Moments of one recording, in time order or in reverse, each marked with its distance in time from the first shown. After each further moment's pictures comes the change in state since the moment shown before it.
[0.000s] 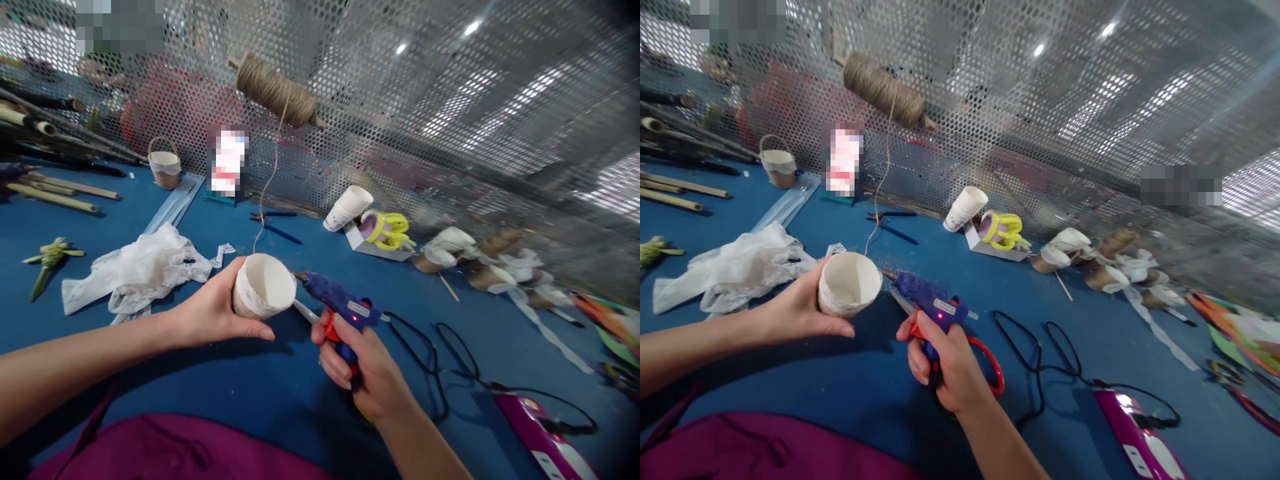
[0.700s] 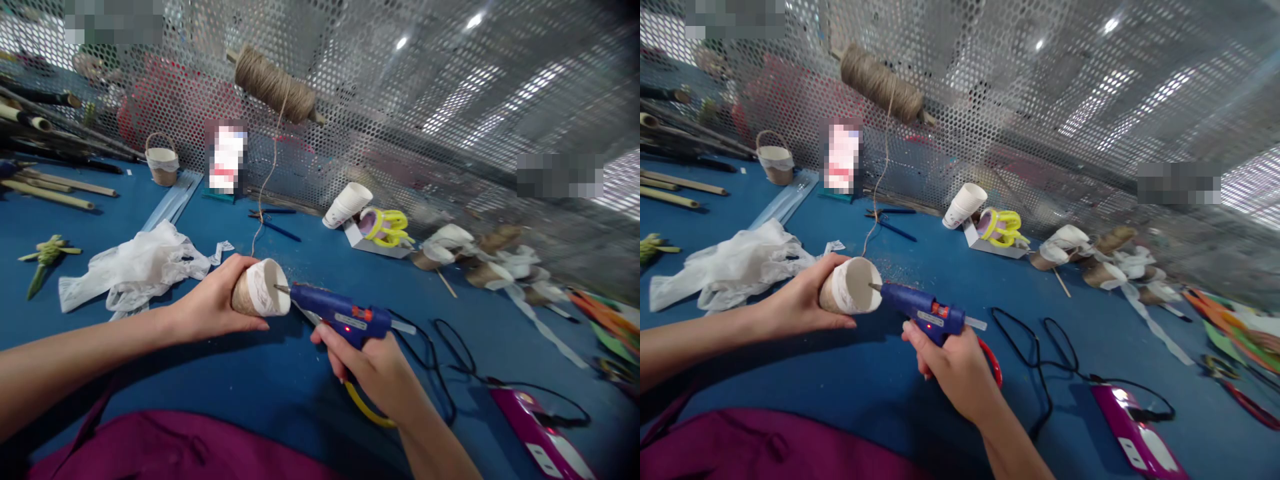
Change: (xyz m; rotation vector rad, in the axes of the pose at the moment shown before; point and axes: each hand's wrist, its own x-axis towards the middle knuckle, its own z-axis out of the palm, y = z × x) left_hand 0.002 0.001 -0.003 0.290 0.029 0.013; right_hand -0.010 -0.017 -0.005 -0.886 0.157 -0.101
